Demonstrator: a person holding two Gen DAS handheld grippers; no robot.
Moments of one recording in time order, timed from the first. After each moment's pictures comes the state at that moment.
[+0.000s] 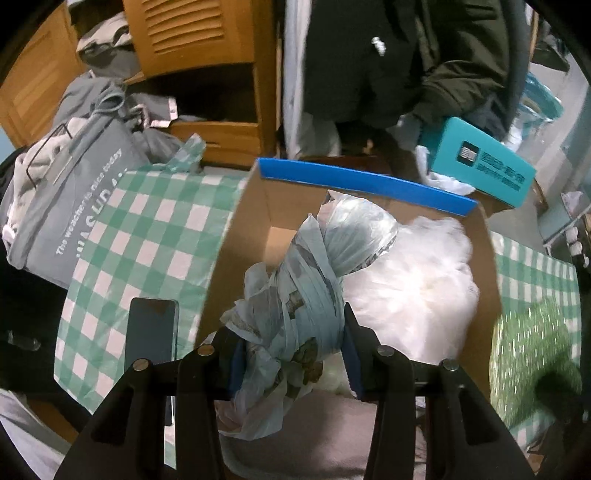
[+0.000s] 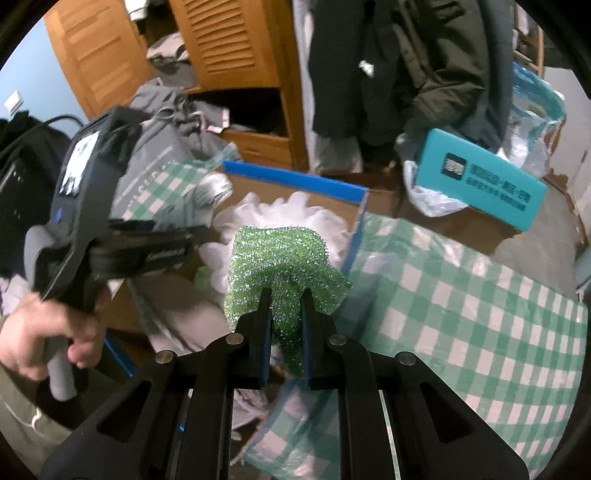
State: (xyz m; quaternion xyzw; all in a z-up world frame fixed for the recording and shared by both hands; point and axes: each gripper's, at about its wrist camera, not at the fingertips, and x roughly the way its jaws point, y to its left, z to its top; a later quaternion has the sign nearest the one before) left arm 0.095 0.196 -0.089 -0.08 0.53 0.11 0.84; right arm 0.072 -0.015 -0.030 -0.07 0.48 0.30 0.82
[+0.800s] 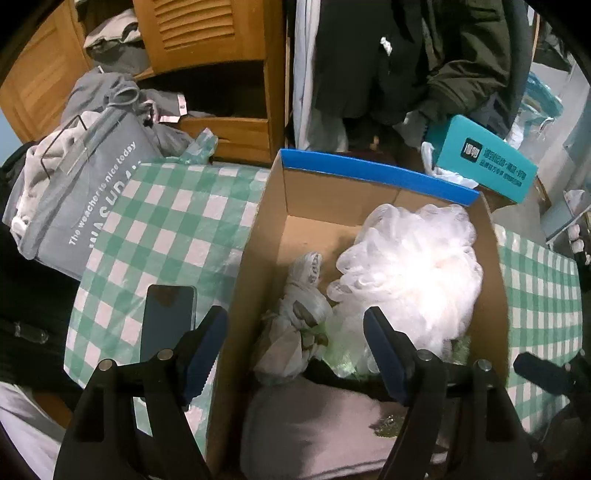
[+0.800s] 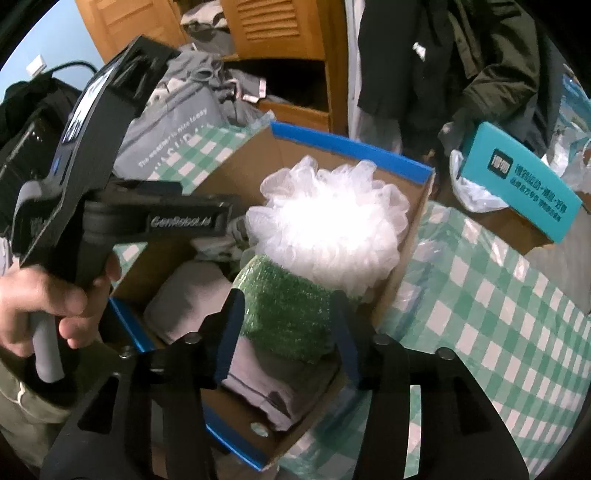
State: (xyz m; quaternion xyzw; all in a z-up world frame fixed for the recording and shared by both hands) left arm 0.071 0.202 -0.074 -0.08 0.53 0.11 0.84; right arm 0.056 0.018 -0.049 -0.10 0.50 0.35 0.79
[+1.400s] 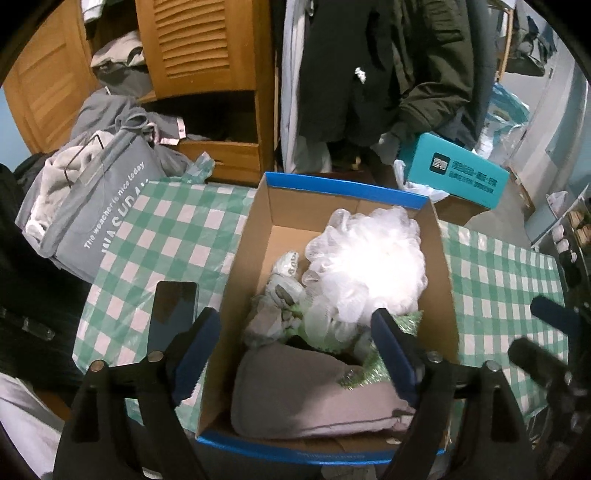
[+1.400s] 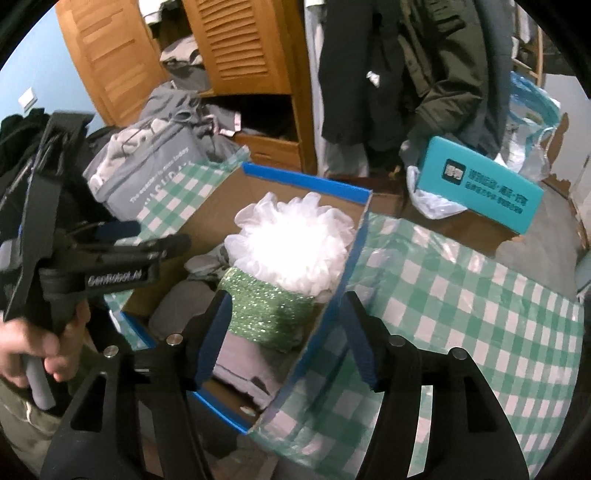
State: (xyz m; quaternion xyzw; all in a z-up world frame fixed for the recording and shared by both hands) left arm 0.024 0.173 -0.029 -0.07 0.49 0.10 0.86; right arm 0.047 -0.029 -0.001 -0.07 0.47 0.30 0.83
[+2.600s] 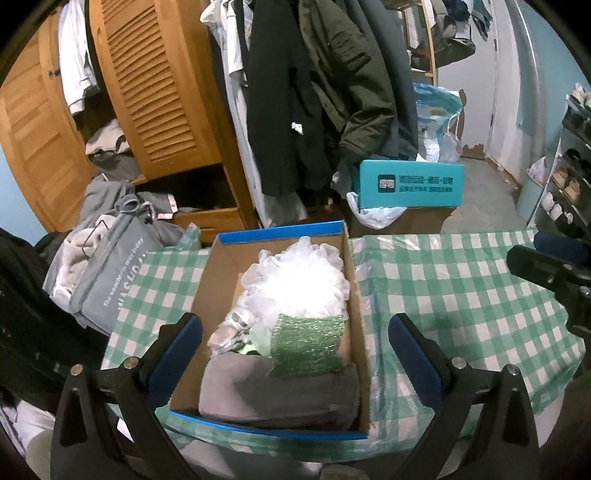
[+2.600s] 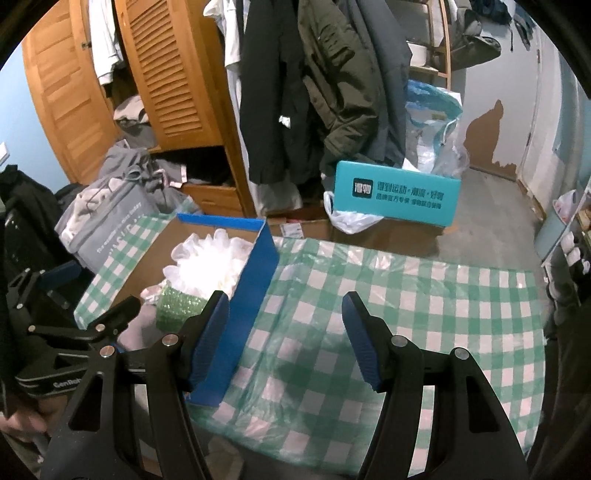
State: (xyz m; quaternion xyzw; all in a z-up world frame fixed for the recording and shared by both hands) left arm -0.020 0.049 0.023 0.04 0.41 0.09 0.91; right arm 0.029 -0.143 0.044 -0.02 0.41 0.22 0.89
